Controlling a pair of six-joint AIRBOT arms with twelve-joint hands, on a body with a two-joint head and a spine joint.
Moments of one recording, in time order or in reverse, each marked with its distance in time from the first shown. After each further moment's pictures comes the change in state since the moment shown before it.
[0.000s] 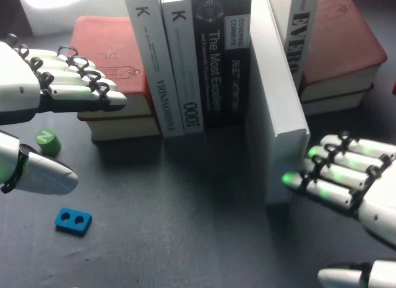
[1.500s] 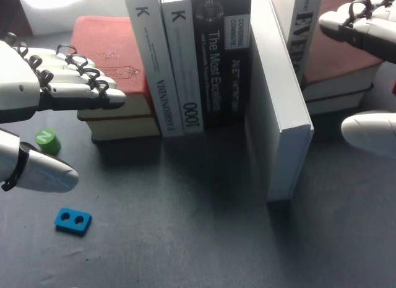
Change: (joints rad) left arm 0.000 0.000 0.000 0.000 0.008 -0.008; right arm 0.528 0.257 0.047 0.051 -0.391 0.068
